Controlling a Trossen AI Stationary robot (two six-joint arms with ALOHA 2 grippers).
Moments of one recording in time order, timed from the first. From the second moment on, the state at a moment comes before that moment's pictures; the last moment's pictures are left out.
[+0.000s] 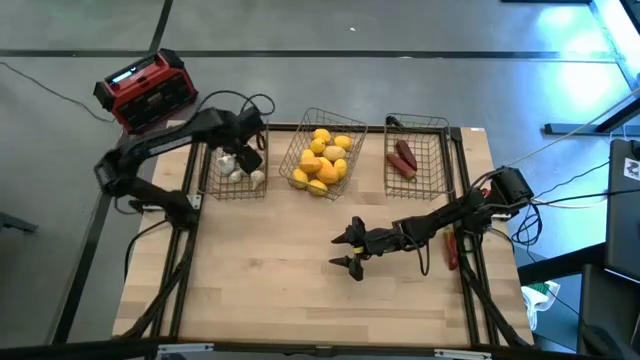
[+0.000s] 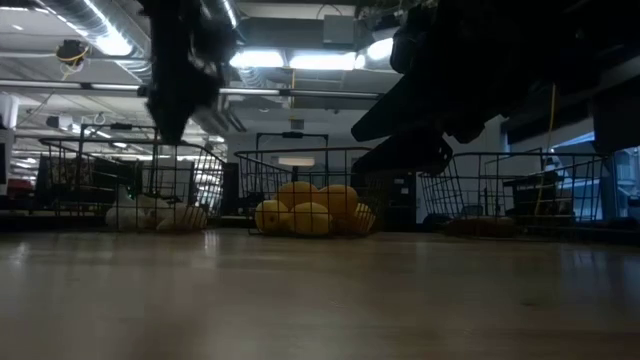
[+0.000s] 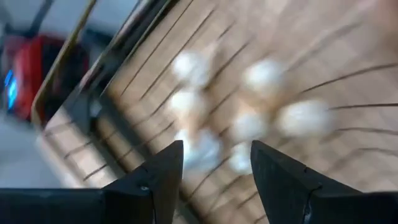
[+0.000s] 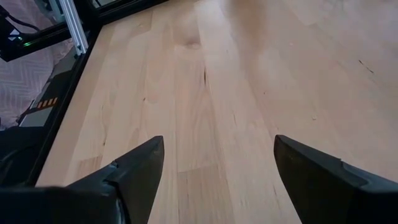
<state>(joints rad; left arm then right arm) 0.64 1.40 1.16 -1.20 -0.37 -0.18 0.33 1.71 0.74 0.48 0.19 0.47</state>
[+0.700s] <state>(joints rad) -0.08 1.13 1.10 -0.73 -0.28 -0.36 0.35 1.61 0.74 0.35 0.19 0.41</state>
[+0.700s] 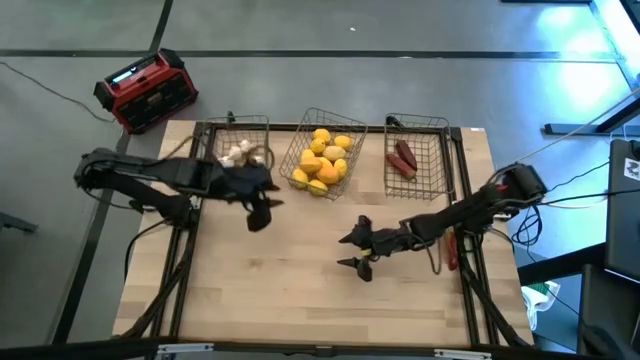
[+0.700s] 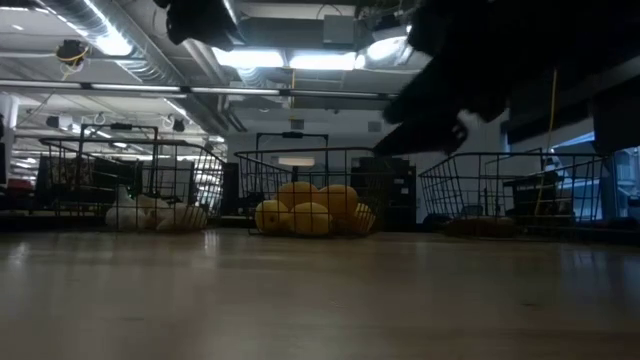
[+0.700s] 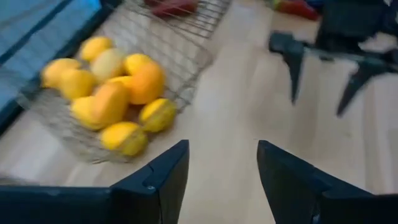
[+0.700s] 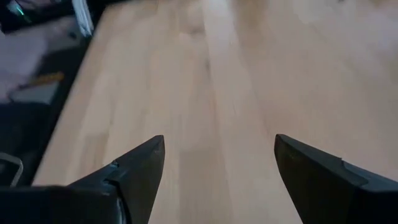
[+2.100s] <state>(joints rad) -0.32 1.56 0.83 0.02 -0.28 -0.48 0.68 1.17 0.63 -1.08 0.02 1.74</state>
